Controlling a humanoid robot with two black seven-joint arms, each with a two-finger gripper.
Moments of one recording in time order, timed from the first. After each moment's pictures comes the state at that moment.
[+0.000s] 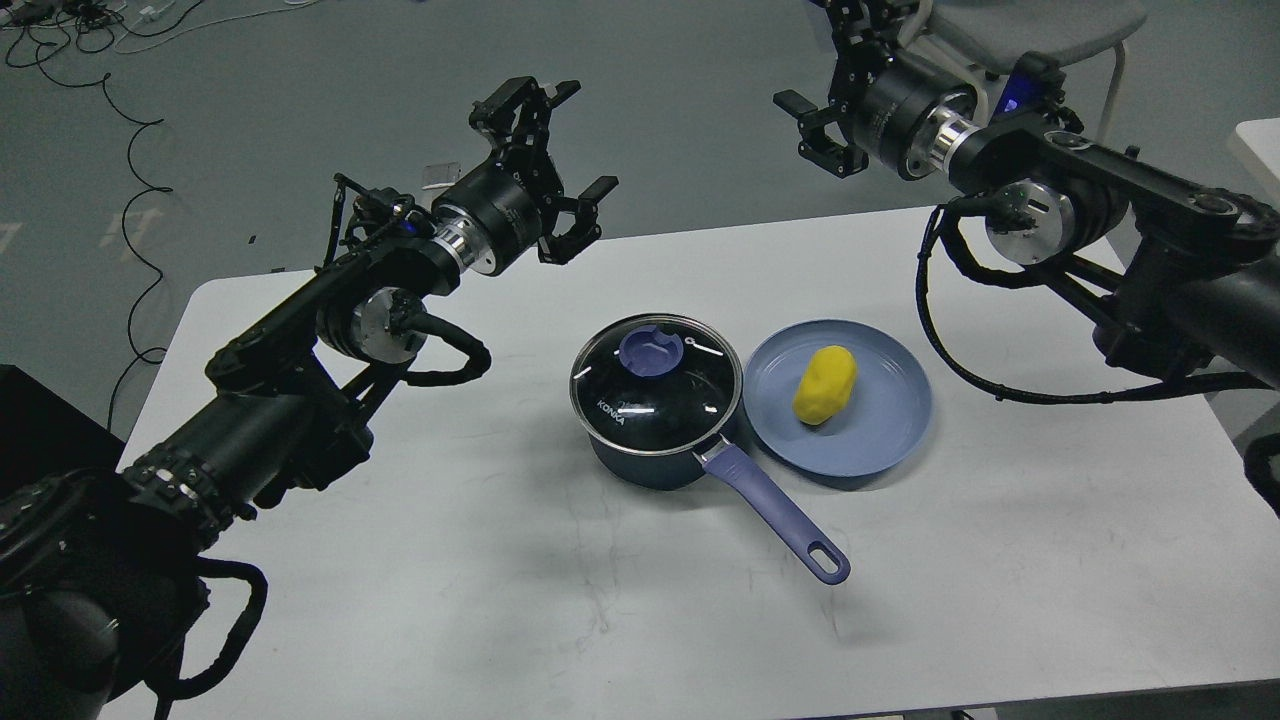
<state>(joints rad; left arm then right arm) -0.99 0.15 -0.57 -0.72 0.09 -0.30 -0.13 1.04 -0.34 0.49 0.92 -0.15 0.09 0.15</state>
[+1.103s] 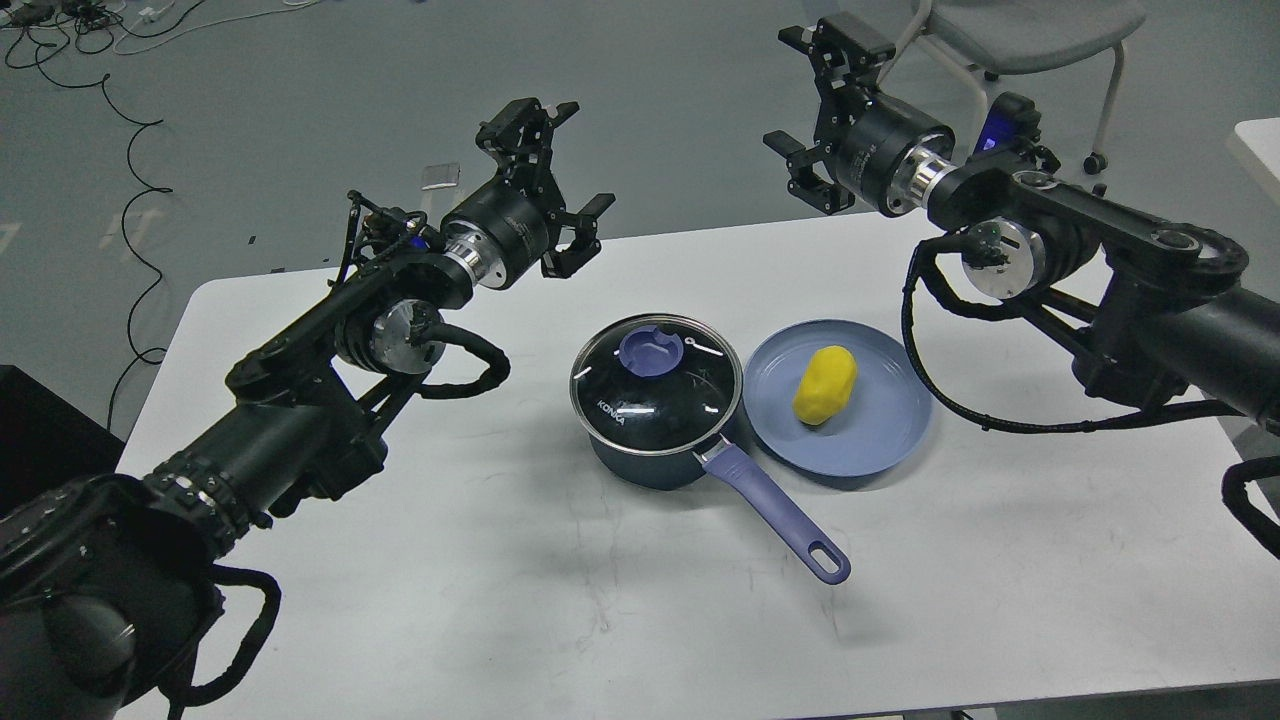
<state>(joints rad) -0.98 0.14 -0.55 -0.70 0.10 -0.23 -0.13 0.99 -0.30 0.49 0.92 -0.19 0.05 0.15</state>
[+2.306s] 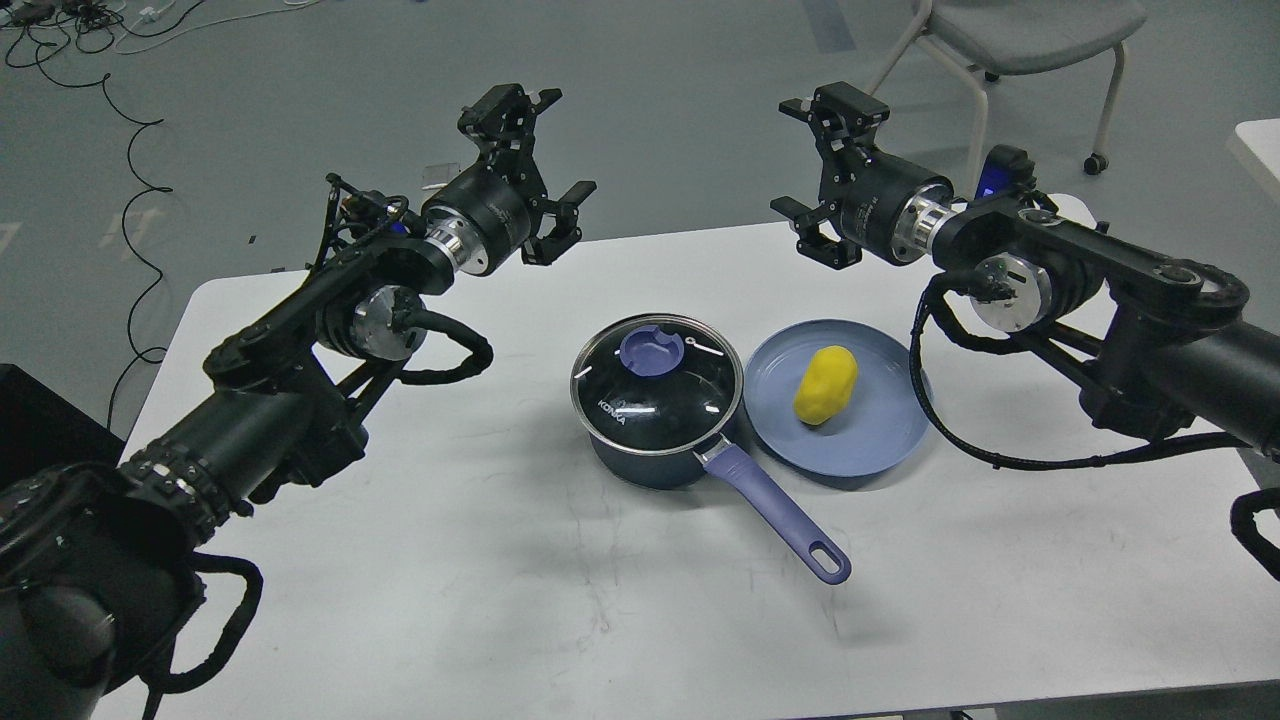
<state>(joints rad) -1.04 0.17 -0.51 -0.71 0.21 -0.20 -0.13 0.93 -0.32 0.50 0.94 -0.19 0.07 0.06</state>
